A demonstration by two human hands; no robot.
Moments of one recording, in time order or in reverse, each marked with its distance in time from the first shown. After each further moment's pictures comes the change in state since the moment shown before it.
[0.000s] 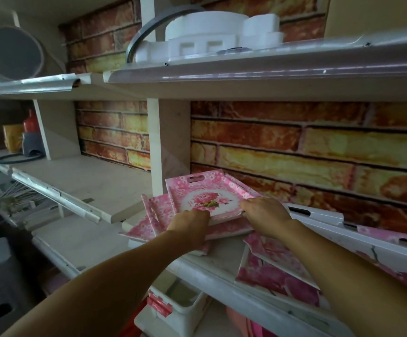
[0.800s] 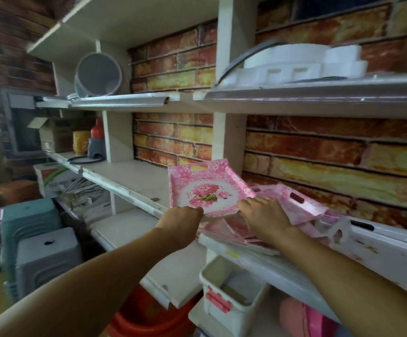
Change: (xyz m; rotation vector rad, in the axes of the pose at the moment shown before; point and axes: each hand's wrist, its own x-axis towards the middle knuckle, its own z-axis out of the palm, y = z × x) left_hand -0.133 -0.174 -0.042 0.080 0.121 -0.066; right_hand 0.049 -0.188 -0.069 -0.040 0.458 -0.146
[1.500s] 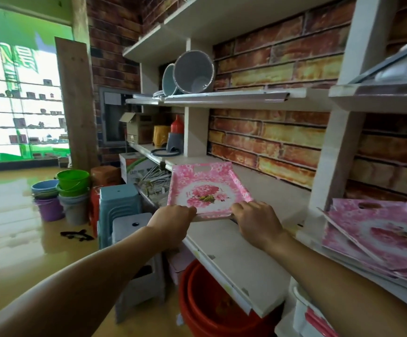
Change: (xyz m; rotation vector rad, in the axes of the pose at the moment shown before) left_hand -0.135 -0.284 0.006 0.135 -0.106 -0.226; right_hand 0.178 -0.275 0.043 0.195 0.033 -0.095
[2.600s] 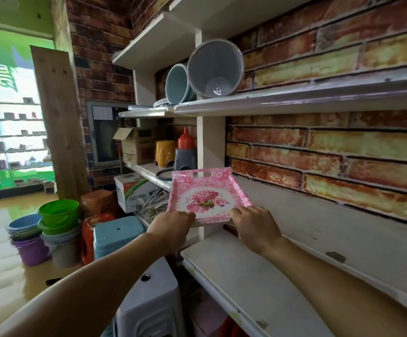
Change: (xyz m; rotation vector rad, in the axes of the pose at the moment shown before) left_hand 0.239 -0.277 0.129 0.016 0.019 0.049; right_hand 0.279 -0.052 0.244 0.003 0.043 0.055
